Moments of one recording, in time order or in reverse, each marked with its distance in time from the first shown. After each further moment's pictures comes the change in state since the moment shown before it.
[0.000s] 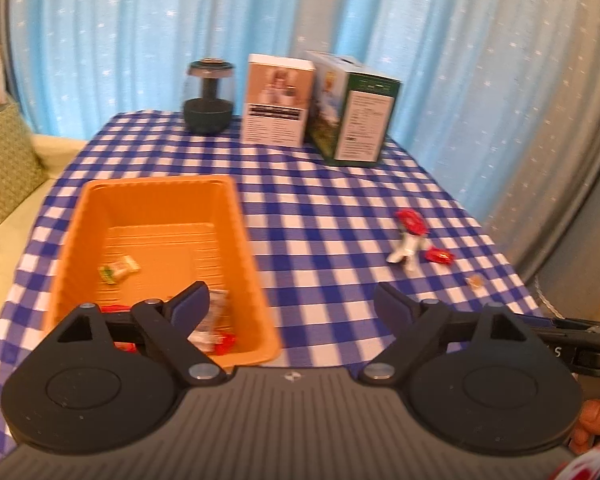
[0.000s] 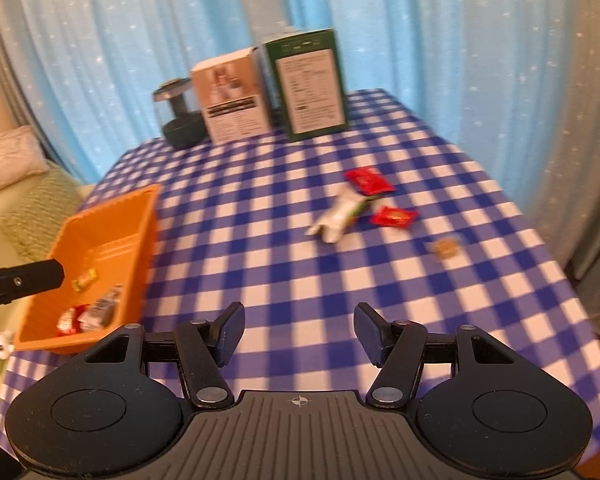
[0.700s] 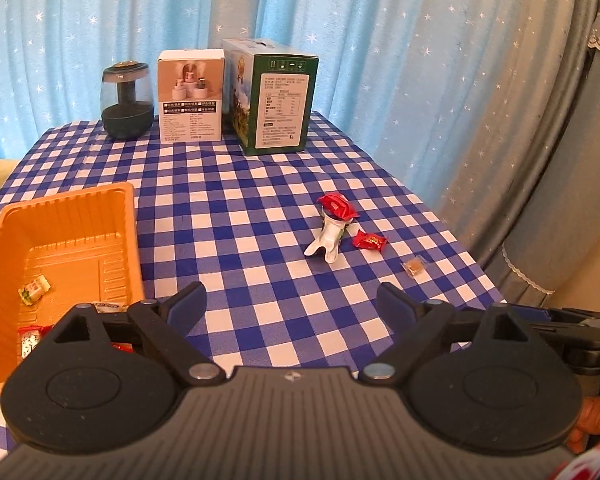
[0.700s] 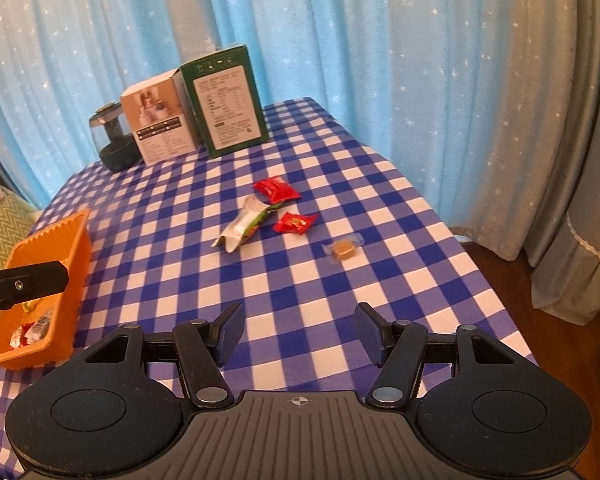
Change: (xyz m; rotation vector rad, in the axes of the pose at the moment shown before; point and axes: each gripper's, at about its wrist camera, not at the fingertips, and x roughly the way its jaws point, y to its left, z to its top) left arm 0.031 -0.080 0.001 0.109 0.030 -0.096; right arm -0.019 -0.067 -0.004 0.075 -0.034 -0.117
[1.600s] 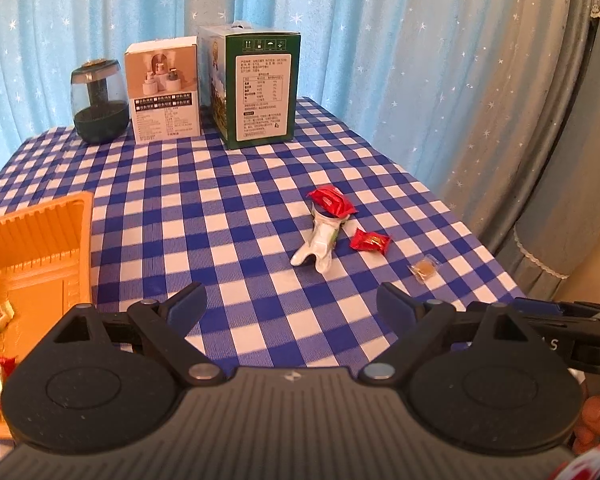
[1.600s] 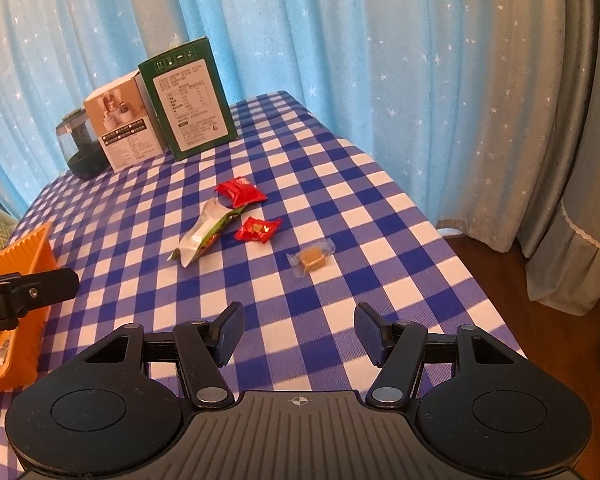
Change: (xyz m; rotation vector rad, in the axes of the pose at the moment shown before) left arm 0.071 -0.025 0.010 0.059 0.025 0.019; right arm 0.046 -0.032 0.008 0.049 -0.002 -0.025
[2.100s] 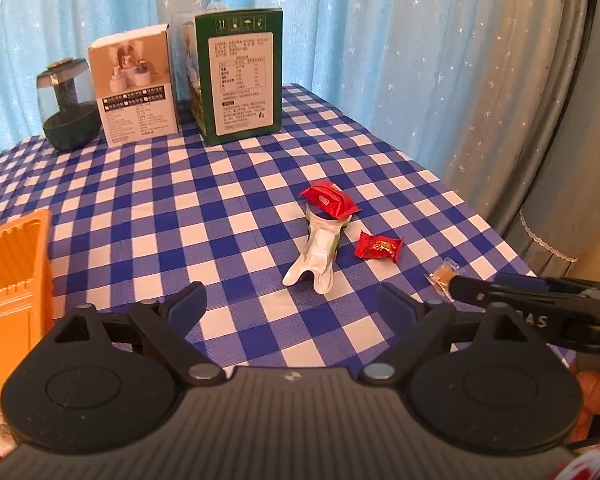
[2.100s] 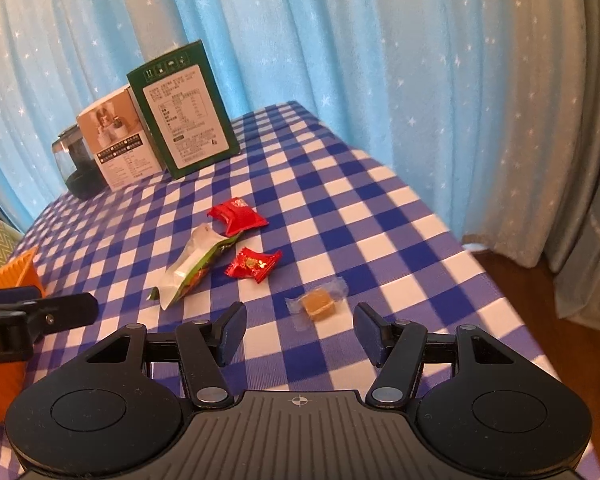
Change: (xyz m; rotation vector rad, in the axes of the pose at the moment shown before) left arm 0.065 -0.008 0.013 0.052 0.035 -0.013; right arm 0.067 -0.018 0.018 0.015 -0.038 0.073
